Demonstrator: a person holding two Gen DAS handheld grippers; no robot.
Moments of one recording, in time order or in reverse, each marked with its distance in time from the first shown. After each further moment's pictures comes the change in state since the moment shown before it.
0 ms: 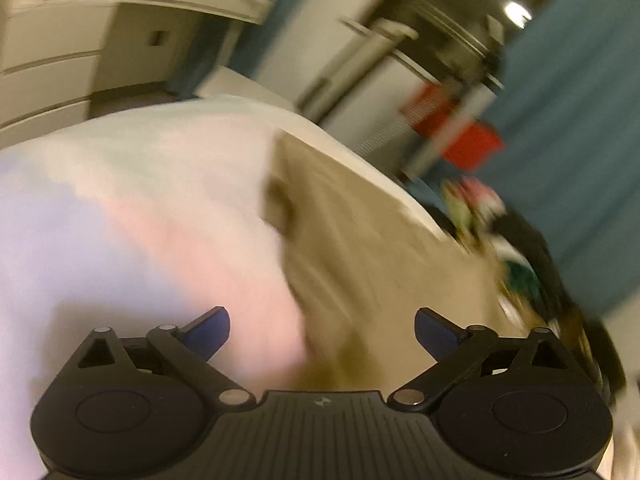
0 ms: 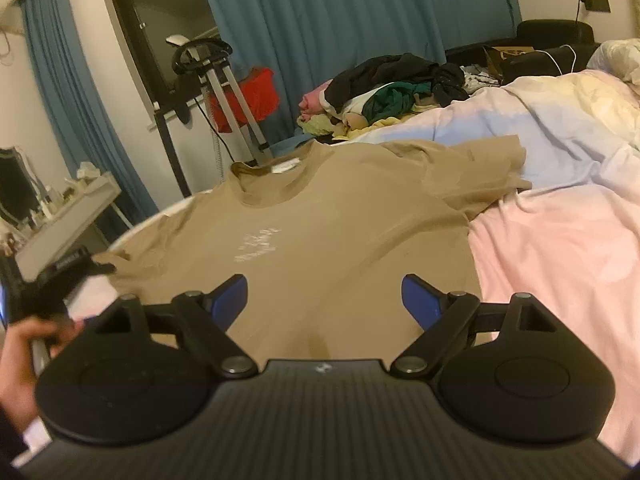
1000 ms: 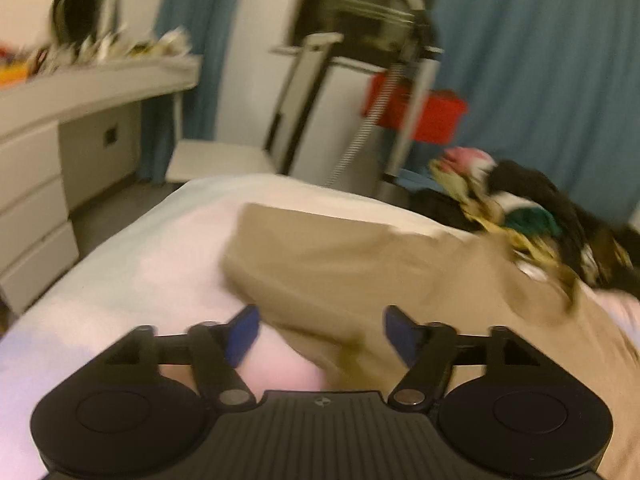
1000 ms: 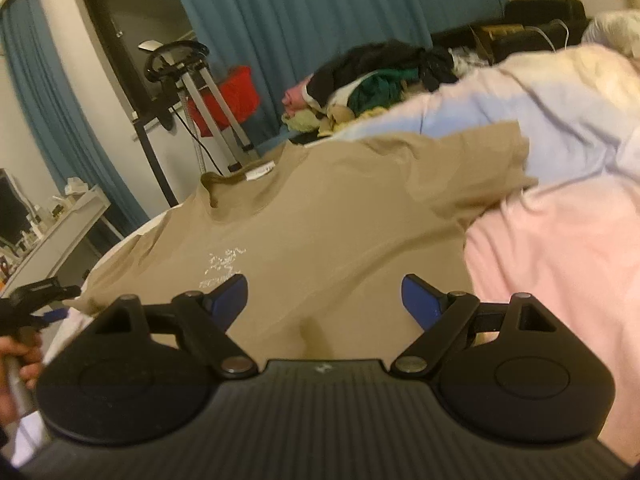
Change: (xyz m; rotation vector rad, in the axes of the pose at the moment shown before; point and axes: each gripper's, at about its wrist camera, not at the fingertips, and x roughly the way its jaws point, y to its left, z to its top) left arm -0.037 -0.051 0.015 0.470 -0.036 0.032; right arm 0.033 -0.026 0.021 0.067 0.002 0.011
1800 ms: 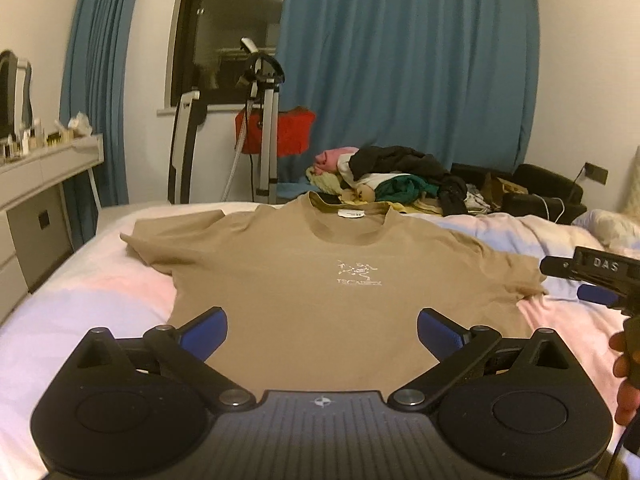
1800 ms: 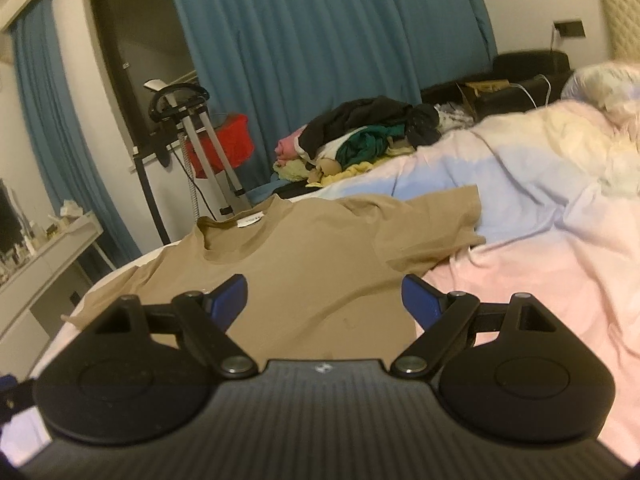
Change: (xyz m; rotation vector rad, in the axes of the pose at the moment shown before) left arm -0.194 -0.128 -0.137 0.259 -0.114 -0.188; right arm -0.049 -0.019 0.006 -0.031 -0.138 -0.044
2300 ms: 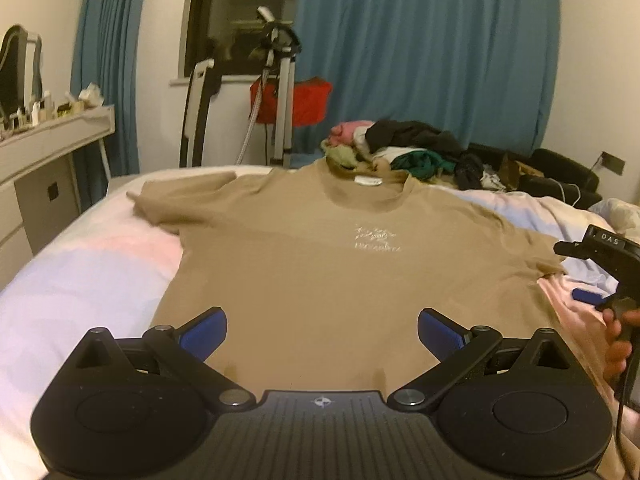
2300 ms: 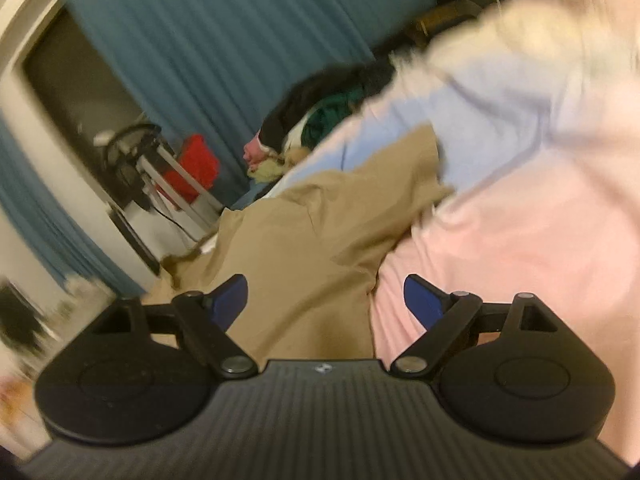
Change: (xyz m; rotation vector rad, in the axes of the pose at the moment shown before) left arm 0.025 0.013 -0.018 -0.047 0.091 0.034; right arm 0.084 -0.103 -0.007 0.433 0.094 0.096
